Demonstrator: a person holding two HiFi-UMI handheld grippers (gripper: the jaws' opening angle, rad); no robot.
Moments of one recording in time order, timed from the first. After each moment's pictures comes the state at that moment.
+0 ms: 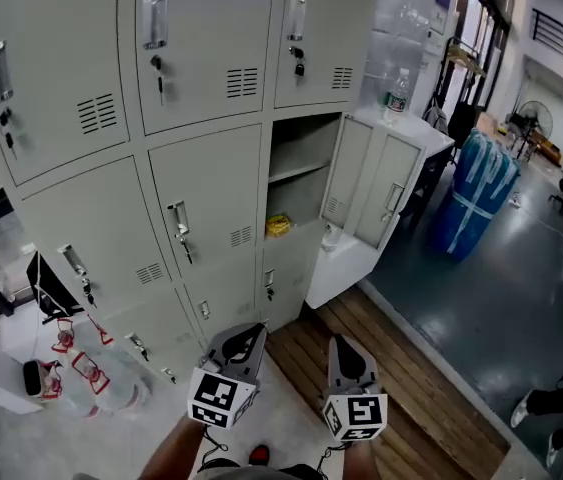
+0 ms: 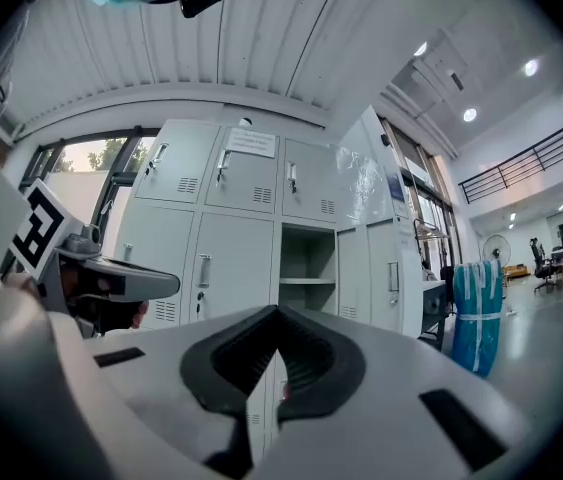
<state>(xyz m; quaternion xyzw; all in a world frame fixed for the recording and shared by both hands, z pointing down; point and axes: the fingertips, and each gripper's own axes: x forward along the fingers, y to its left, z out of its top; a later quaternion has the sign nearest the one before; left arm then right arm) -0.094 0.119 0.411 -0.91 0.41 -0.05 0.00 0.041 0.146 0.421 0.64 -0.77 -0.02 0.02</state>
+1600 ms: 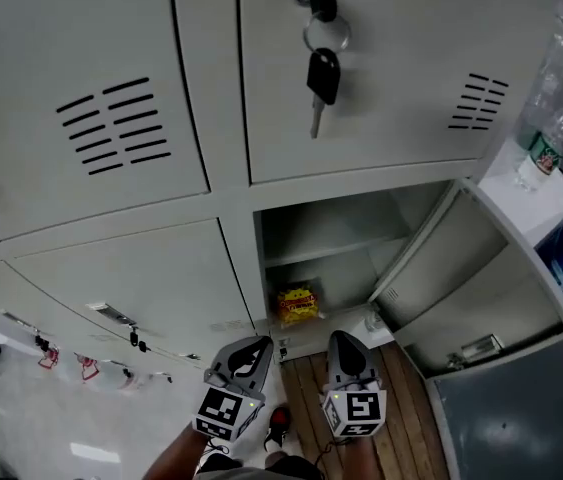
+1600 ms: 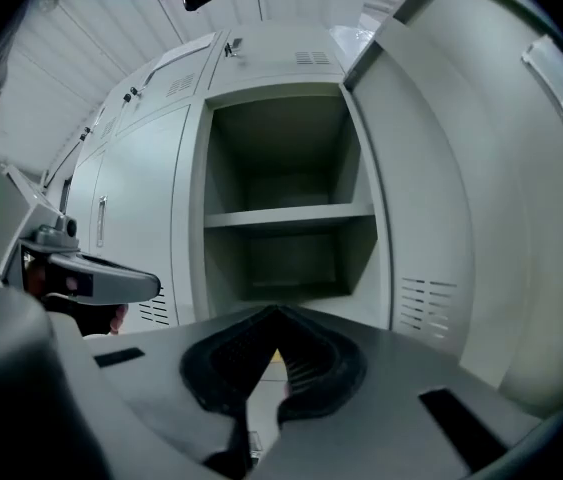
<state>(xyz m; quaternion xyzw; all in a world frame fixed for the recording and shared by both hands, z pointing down) -0.042 -0.218 0.504 -0.82 0.55 -0.11 -0.09 0.075 -0.264 0.525 0.49 -0.87 0.07 0.06</state>
